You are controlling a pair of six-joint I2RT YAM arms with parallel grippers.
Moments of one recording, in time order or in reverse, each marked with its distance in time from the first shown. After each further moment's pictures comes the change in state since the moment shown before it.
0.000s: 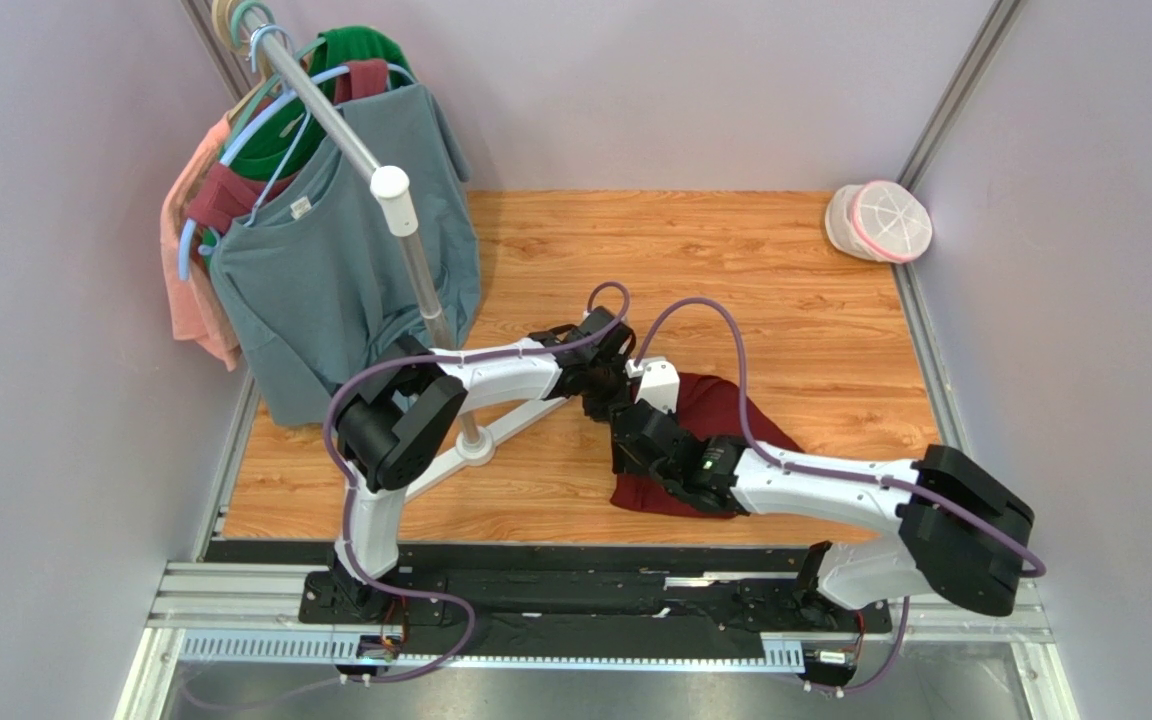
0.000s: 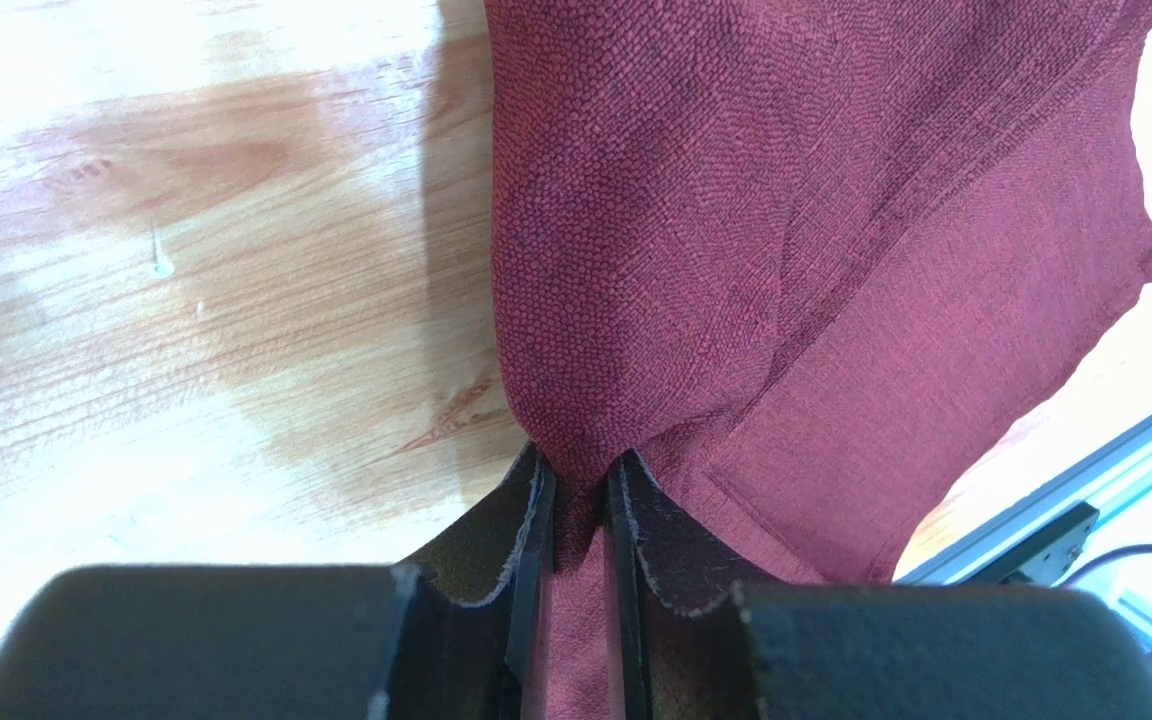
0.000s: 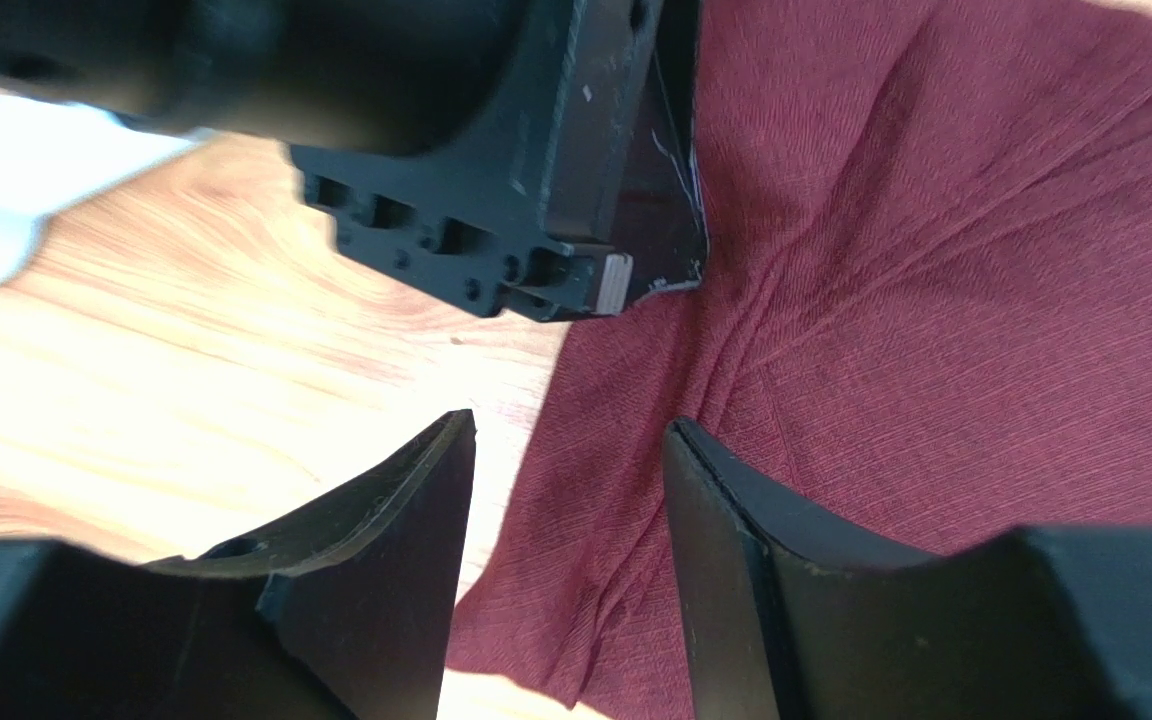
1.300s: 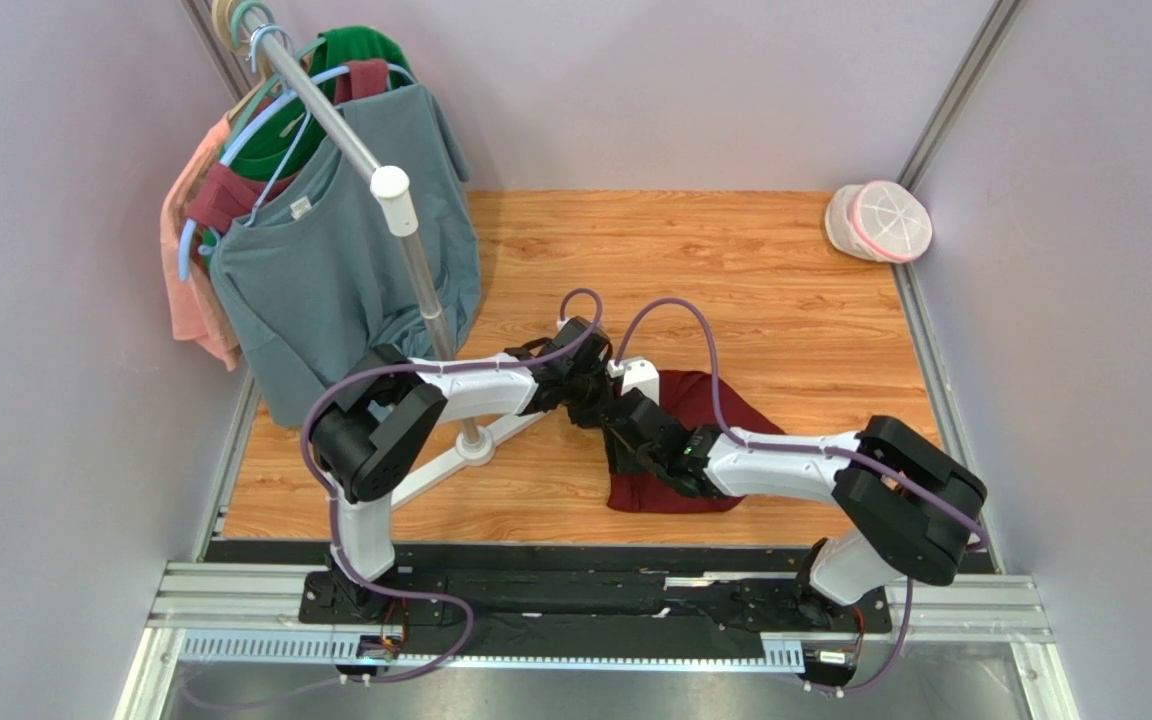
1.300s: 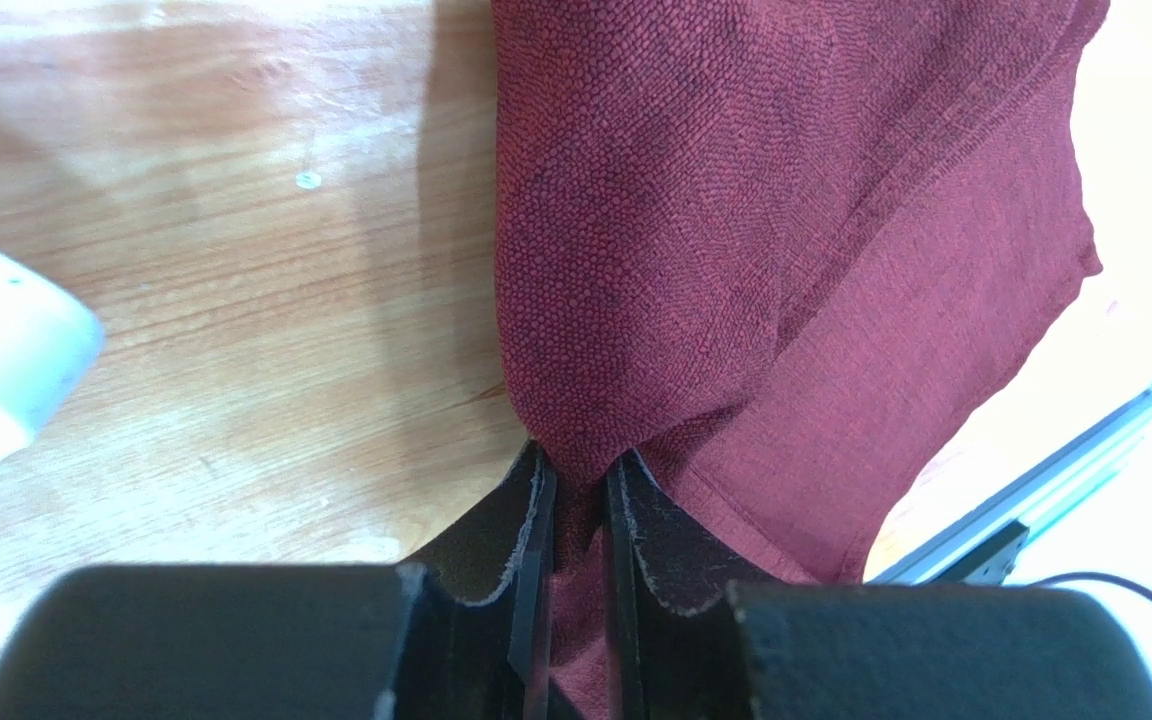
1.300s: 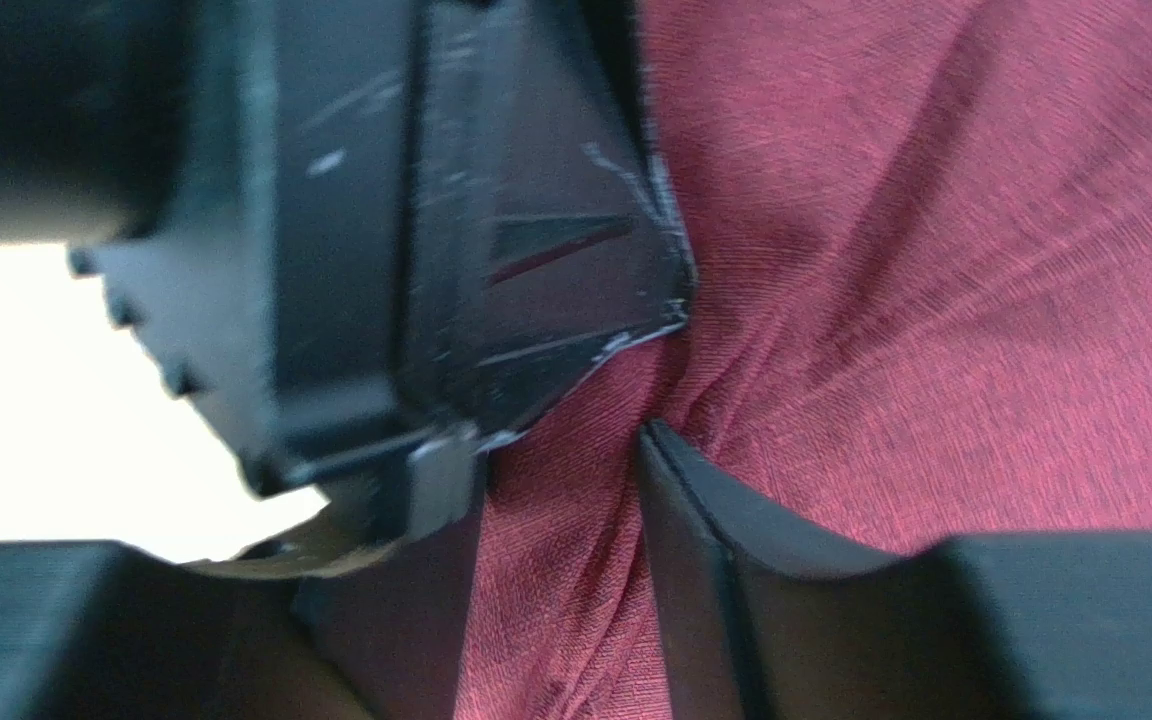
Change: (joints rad) left arm 0.025 -0.101 -0.189 0.166 -0.002 -0.105; right arm -0.092 0.191 0.005 0.140 -0.174 -0.120
